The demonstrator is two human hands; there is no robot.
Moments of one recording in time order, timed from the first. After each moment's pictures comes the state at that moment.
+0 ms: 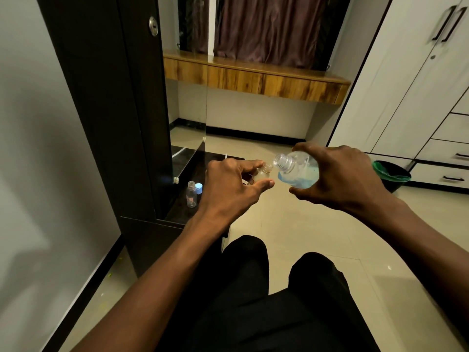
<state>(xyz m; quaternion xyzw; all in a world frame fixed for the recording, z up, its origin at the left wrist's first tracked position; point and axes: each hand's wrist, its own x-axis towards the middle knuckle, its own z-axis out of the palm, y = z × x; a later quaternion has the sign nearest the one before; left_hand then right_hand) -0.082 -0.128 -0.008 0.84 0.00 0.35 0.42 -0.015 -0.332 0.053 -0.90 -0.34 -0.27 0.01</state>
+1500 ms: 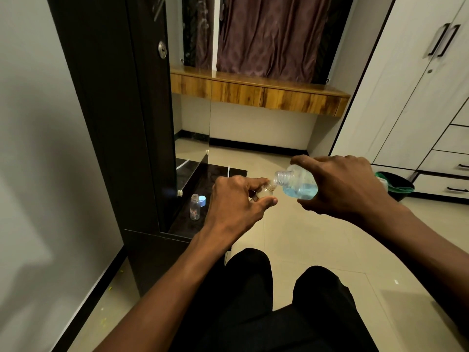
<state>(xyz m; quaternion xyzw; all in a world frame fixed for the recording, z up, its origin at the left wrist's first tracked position) -0.073 -0.127 -0.019 0.85 -0.02 0.37 0.38 -0.013 -0.324 0.066 -0.88 -0.34 -0.29 -0.16</state>
